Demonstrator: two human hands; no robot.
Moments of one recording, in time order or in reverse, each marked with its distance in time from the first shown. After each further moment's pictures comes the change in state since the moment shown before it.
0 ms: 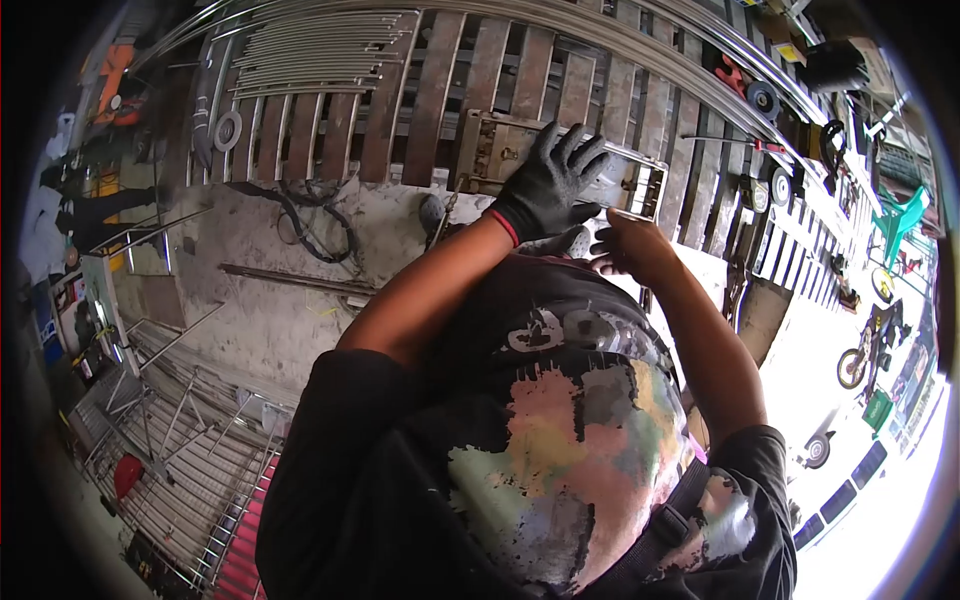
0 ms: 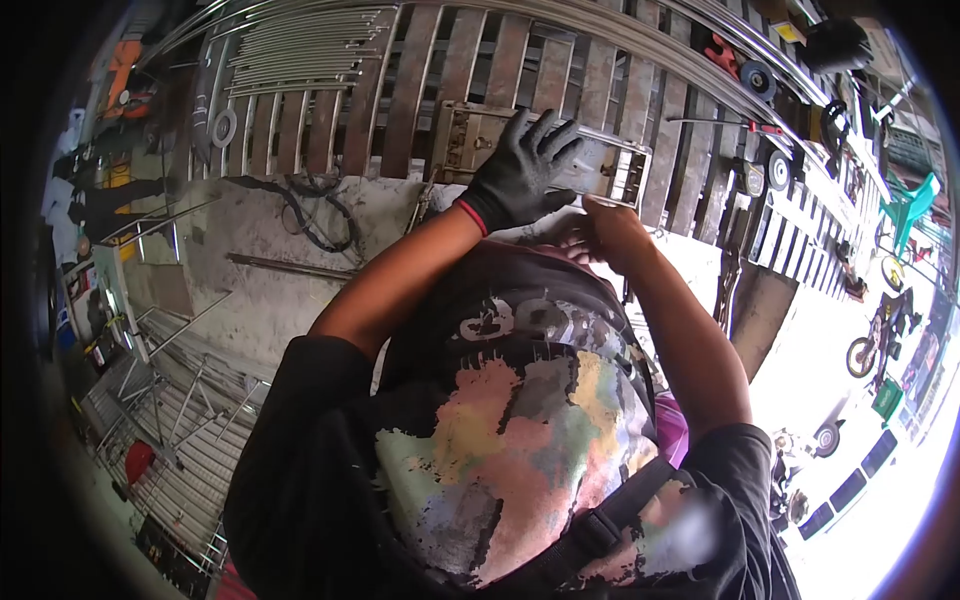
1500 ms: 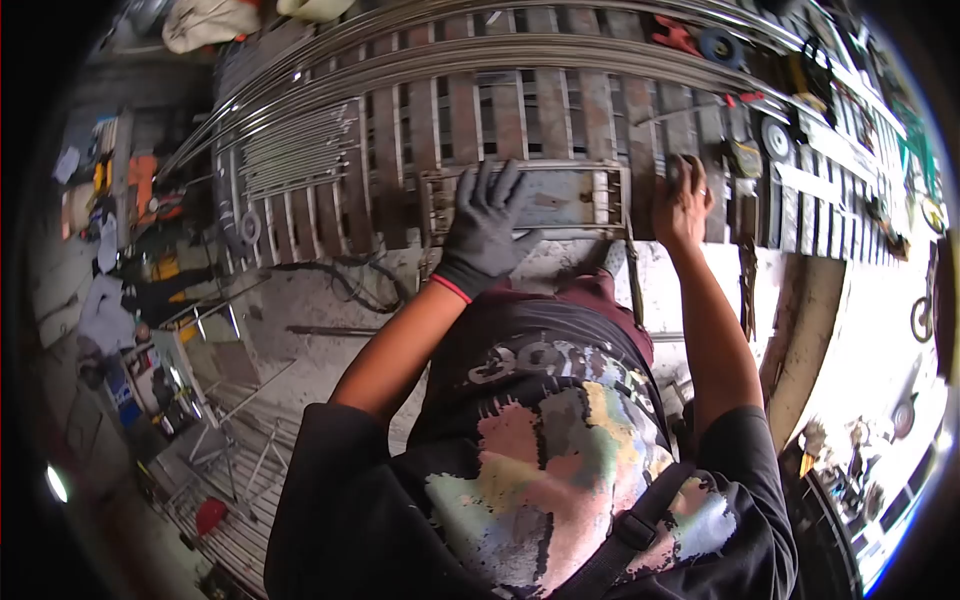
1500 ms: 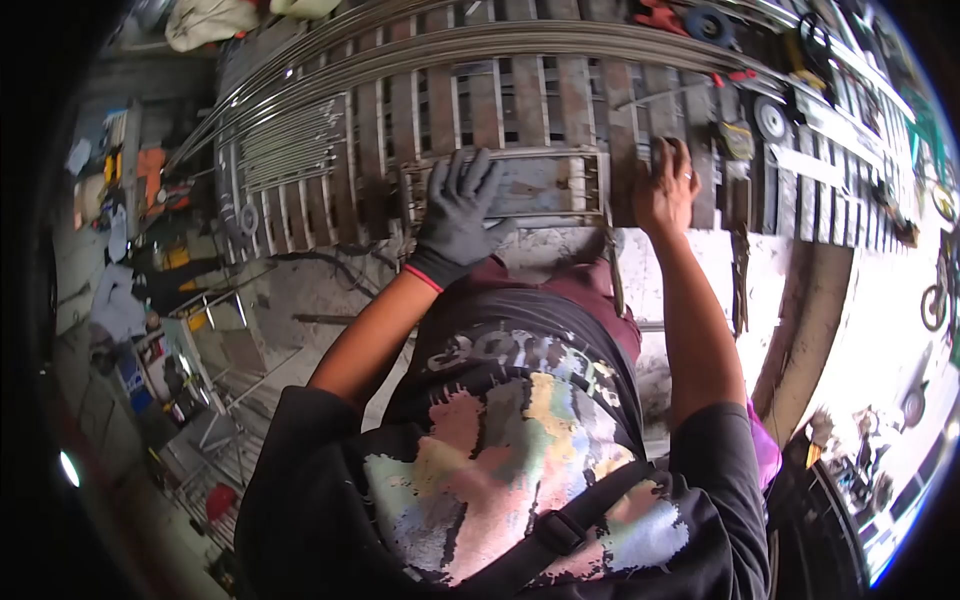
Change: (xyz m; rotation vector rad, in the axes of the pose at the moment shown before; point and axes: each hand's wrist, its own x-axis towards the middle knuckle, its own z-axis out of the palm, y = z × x) left_hand -0.002 0.006 -0.029 0.000 -0.059 -0.087; right_hand 0.086 0.018 -0.135 -0.767 1.131 -1.003
